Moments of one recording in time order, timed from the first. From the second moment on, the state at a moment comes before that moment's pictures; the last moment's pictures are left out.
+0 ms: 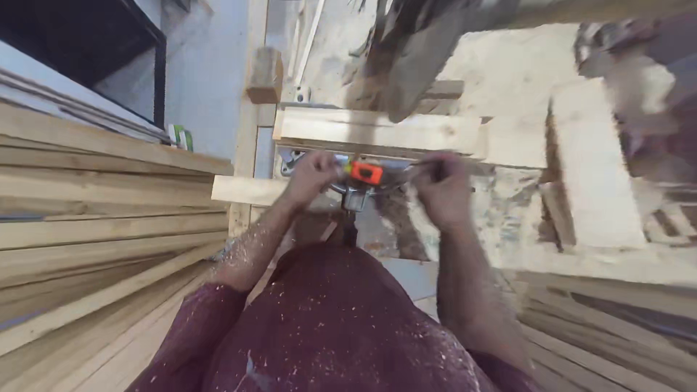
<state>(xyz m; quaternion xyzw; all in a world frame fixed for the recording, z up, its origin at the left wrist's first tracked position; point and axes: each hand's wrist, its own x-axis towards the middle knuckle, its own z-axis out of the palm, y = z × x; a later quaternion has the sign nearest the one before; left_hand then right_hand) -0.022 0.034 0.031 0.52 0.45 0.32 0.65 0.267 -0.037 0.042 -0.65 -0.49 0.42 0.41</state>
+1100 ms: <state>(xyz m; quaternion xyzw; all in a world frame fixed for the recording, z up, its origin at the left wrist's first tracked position) -0.034 -0.025 -0.055 0.56 0.67 0.13 0.48 0.144 -0.059 -0.031 -0.50 -0.79 0.36 0.03</state>
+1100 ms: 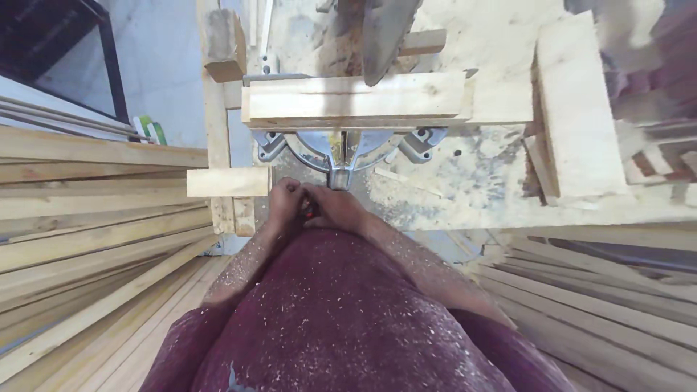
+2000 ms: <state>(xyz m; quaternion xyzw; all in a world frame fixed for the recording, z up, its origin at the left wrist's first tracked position) 0.001 -0.040 0.008 0.39 0.46 0.40 0.69 0.186 -0.062 -0.001 -0.39 -0.34 0.66 0.54</state>
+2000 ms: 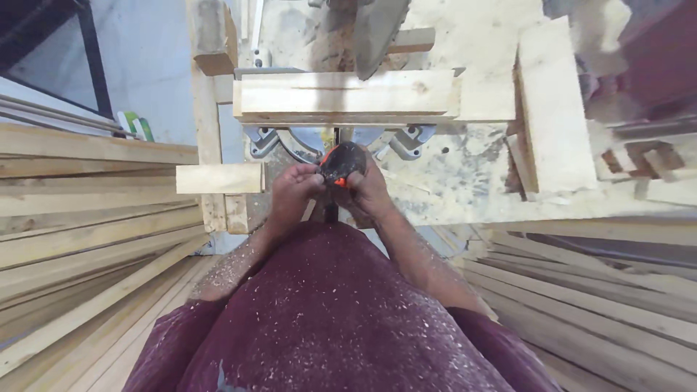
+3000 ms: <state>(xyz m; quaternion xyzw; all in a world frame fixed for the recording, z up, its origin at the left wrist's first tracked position) -0.007 -0.006 0.012 0.42 0.43 0.31 0.74 0.193 -0.052 0.026 -0.64 -0.57 0.42 0.29</state>
